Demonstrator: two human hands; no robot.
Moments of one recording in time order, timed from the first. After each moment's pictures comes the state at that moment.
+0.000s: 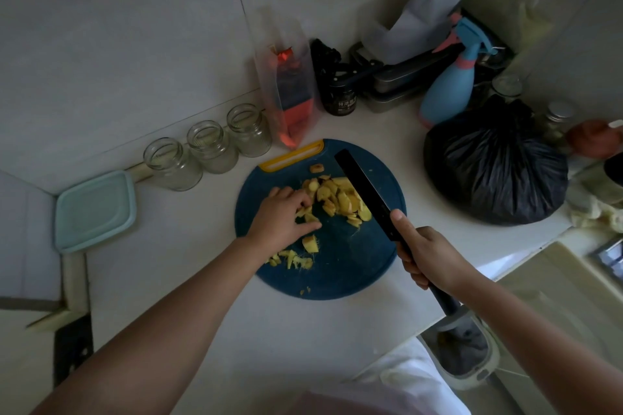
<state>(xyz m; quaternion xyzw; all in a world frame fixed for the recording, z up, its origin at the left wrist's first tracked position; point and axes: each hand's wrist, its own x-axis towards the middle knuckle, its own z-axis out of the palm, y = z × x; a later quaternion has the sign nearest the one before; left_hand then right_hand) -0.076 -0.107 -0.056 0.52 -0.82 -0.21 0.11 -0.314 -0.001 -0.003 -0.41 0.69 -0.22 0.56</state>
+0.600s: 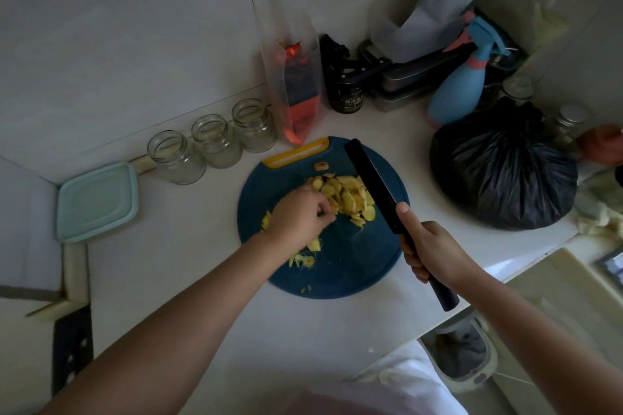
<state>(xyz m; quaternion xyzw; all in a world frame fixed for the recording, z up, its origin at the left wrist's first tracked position) -0.106 -0.093 -0.024 0.56 -0.78 -0.27 0.09 -0.312 -0.010 -0.001 -0.41 0.69 -0.23 0.55</state>
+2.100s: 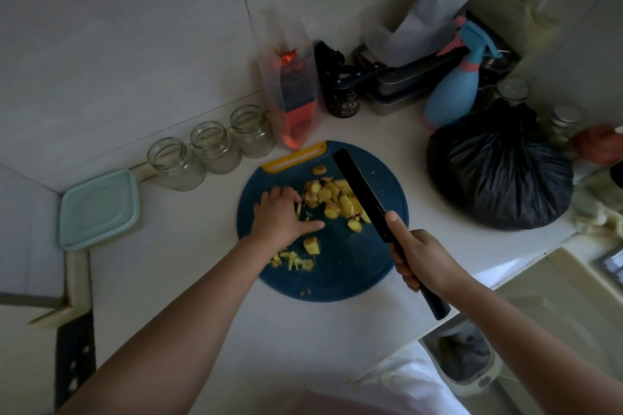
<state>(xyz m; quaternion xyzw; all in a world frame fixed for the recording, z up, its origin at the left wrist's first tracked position) -0.085 -0.112 -0.056 0.65 -0.73 -0.22 0.02 -0.305 -0.004 -0.005 -0.41 0.67 -0.23 0.57</state>
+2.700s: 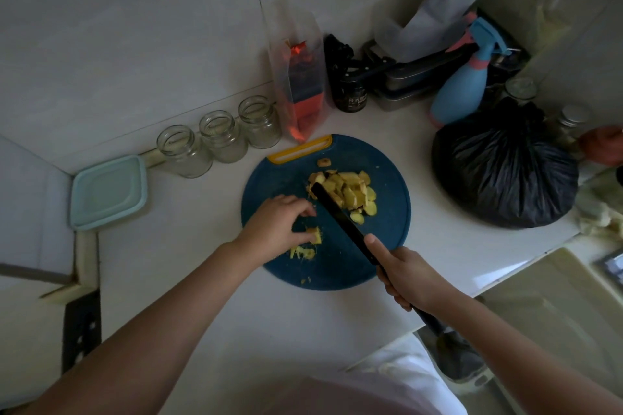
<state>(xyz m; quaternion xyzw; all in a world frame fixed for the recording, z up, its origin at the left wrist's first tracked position) -0.059 -0.078 -0.037 0.48 -0.84 -0.23 0.09 -0.287 0.017 -0.016 -0.45 0.69 -0.13 0.56</state>
